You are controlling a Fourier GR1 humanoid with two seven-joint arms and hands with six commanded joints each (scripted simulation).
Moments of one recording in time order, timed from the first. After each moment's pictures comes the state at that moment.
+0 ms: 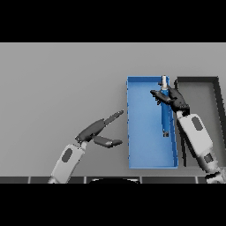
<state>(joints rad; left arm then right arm) -0.18 0.04 -0.40 -1.61 -0.14 -0.39 0.09 -0.53 -0.54 0.35 -1.24 -0.51 -0.11 0.61</state>
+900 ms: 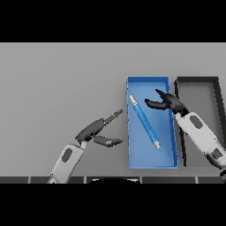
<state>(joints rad) -0.19 0.04 -0.40 -1.61 -0.14 -0.38 0.10 -0.66 -0.74 0.71 -1.23 -0.58 0.00 0.60</state>
